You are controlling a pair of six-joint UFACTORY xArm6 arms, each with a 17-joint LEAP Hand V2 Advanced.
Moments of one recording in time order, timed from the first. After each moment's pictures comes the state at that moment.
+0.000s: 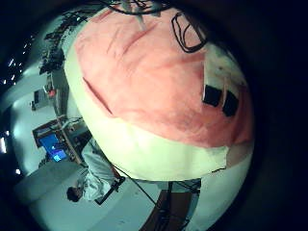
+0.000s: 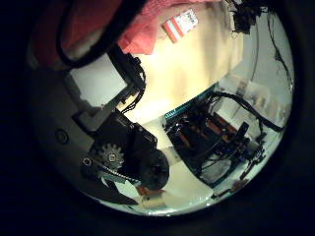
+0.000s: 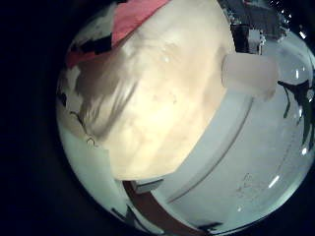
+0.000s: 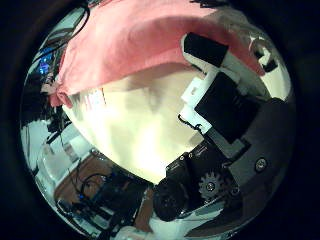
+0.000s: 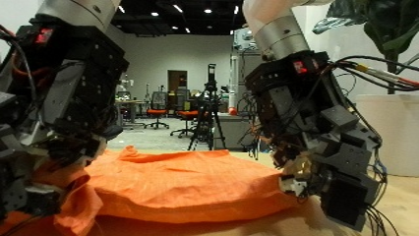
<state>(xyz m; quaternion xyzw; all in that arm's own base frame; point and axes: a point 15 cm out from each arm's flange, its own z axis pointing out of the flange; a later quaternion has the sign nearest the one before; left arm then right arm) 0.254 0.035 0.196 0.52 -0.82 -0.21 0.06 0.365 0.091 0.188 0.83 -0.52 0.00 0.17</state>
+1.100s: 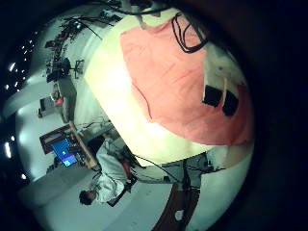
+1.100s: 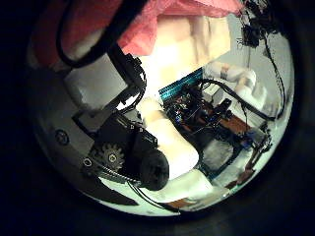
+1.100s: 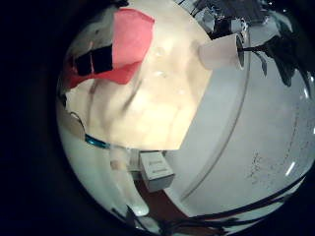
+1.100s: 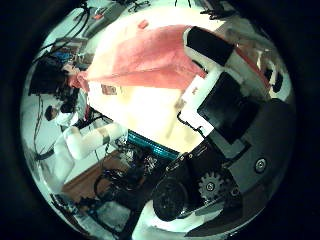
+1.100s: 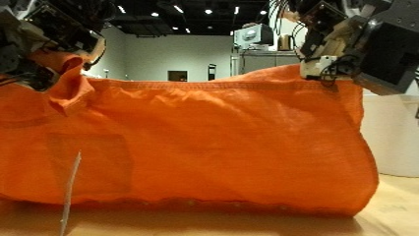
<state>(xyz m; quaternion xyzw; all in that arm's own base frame) 0.288 0.051 0.331 0.51 -0.83 -0.21 0.01 0.315 0.082 0.350 0.82 -0.56 0.02 0.09</state>
